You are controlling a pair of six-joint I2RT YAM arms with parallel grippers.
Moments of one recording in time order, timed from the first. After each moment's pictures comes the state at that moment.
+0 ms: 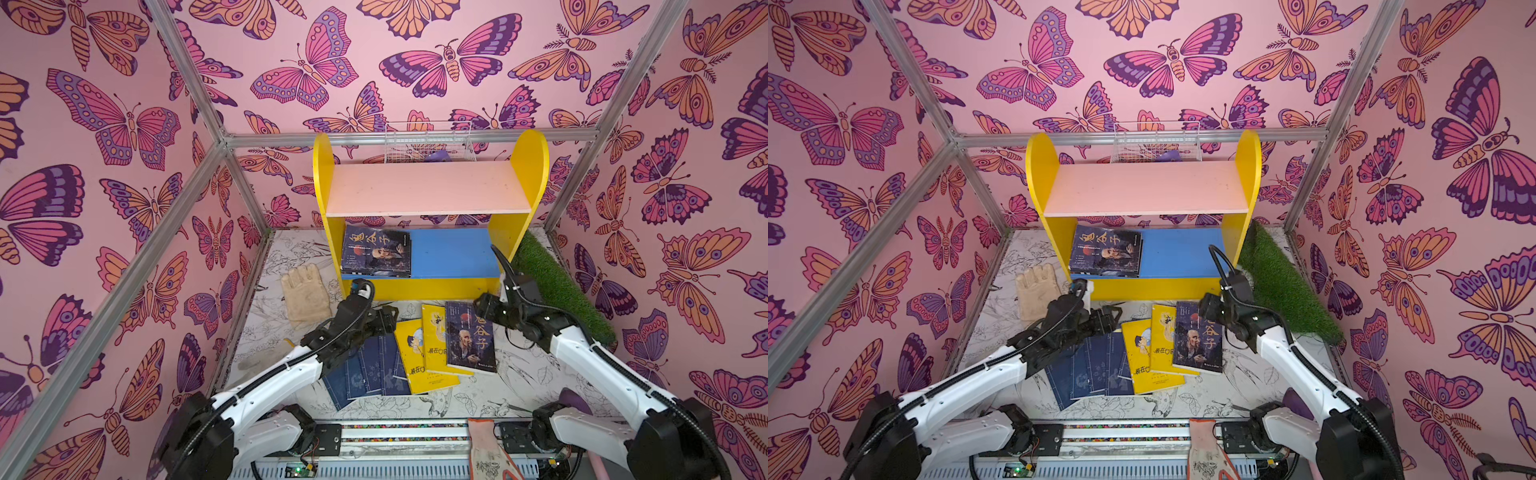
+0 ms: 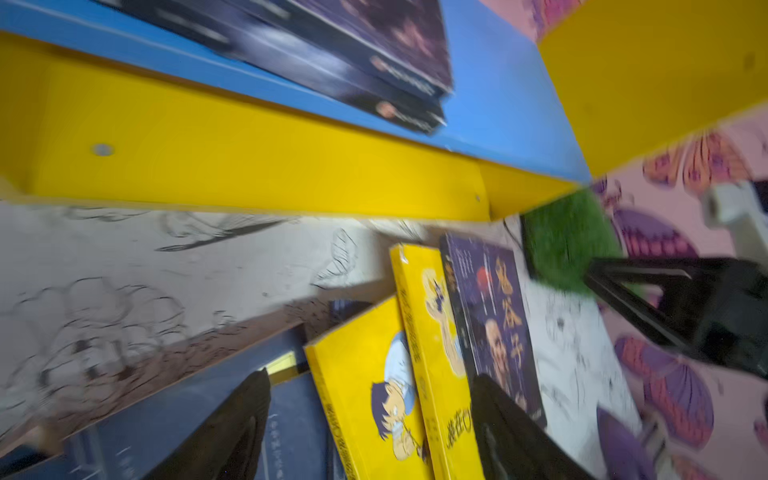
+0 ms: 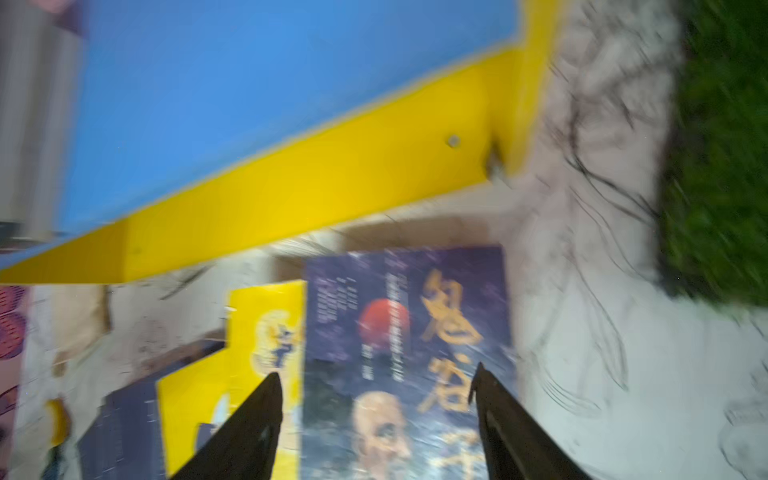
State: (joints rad) left arm -0.70 1.18 0.68 -0.09 0.04 -0.63; right arm 0.28 1.11 0.67 -0.46 -0.02 0.65
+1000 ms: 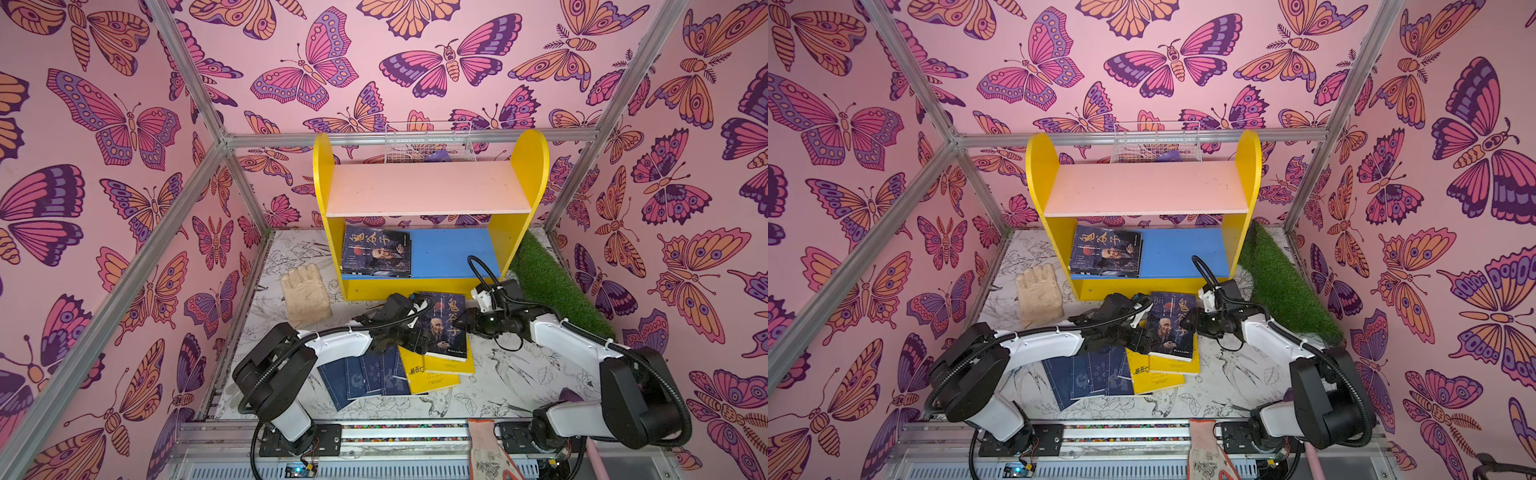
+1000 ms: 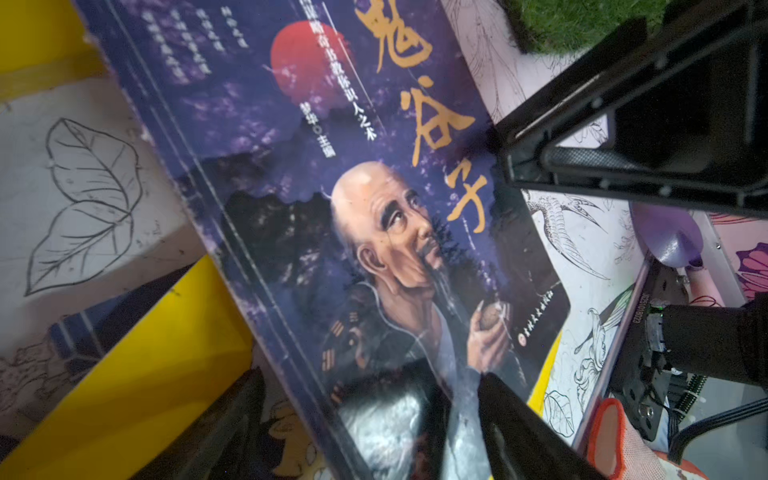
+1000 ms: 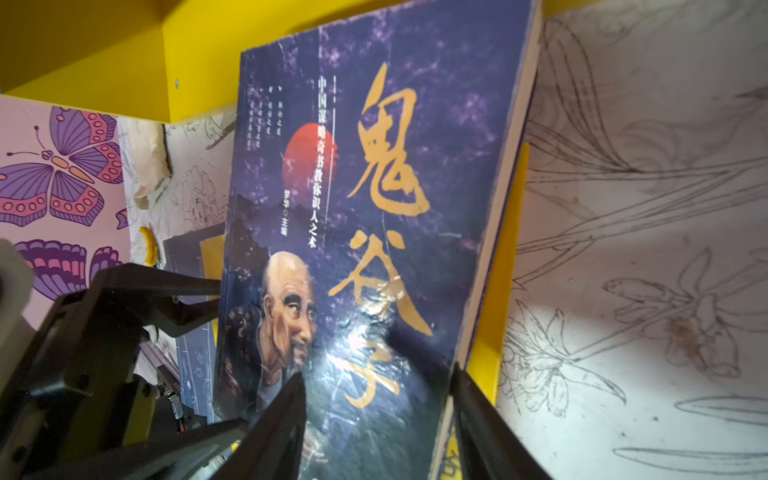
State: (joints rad) left arm -0.78 1.62 0.83 -0.03 0.31 -0.38; right arm 0.31 1.39 0.71 -0.33 -0.49 0.51
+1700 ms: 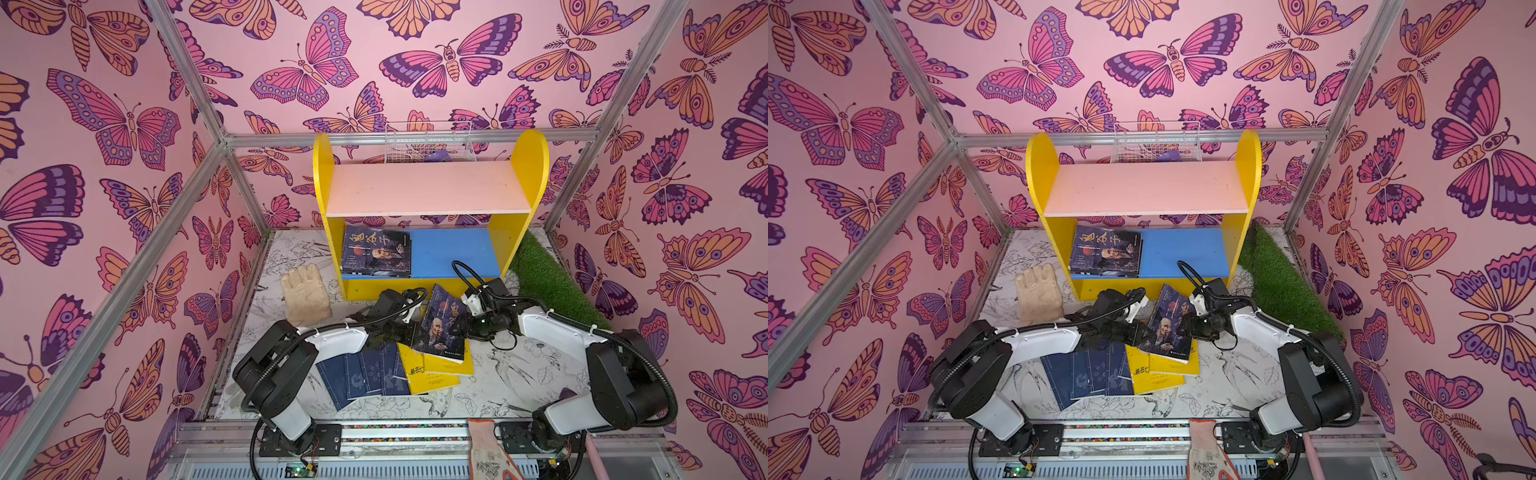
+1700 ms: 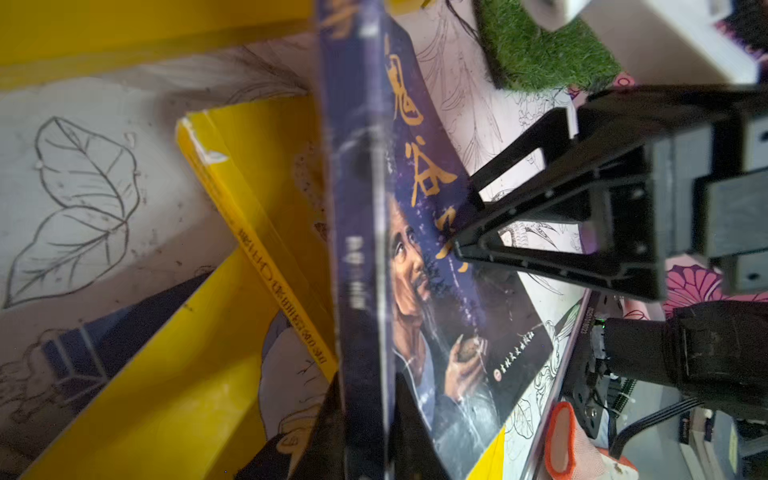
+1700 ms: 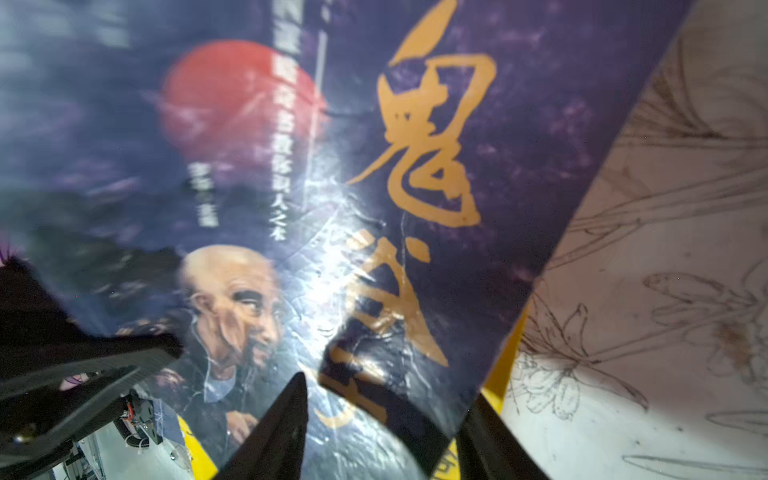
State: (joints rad) left arm -0.73 1.62 0.82 0.03 0.43 -0.42; right arm 0.39 1.48 0.78 -0.45 -0.42 0.43
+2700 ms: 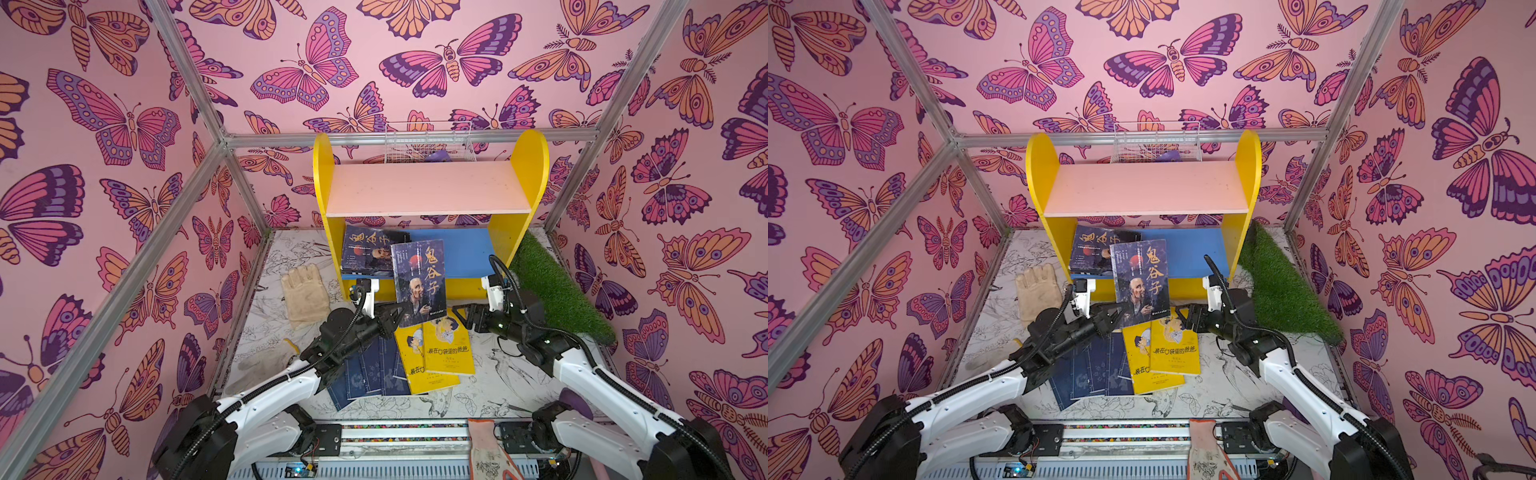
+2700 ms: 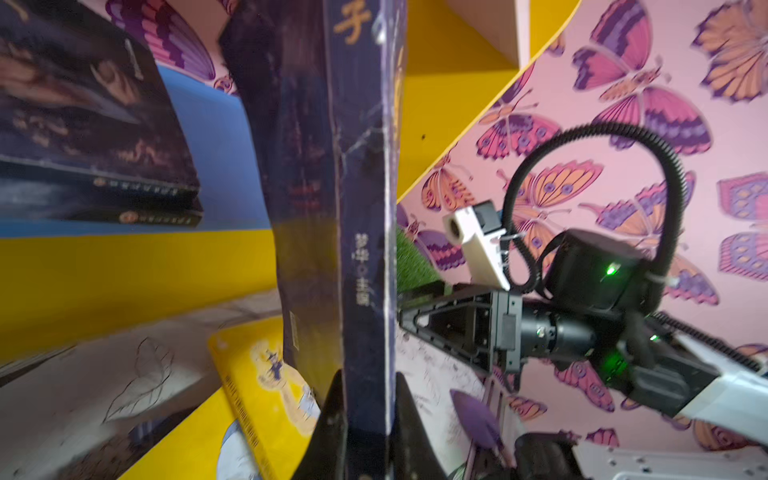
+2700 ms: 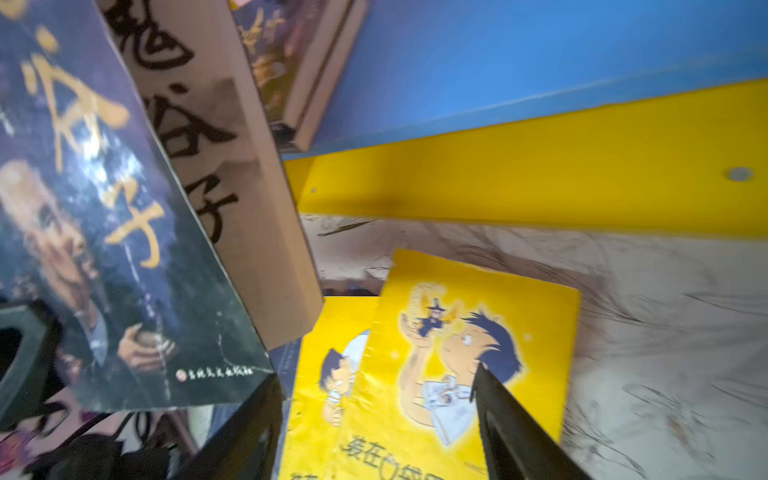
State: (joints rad) left arm -0.68 1.08 0.45 0.64 0.22 -0.74; right arm 0.42 1.02 0.58 -0.03 -0.42 0.56
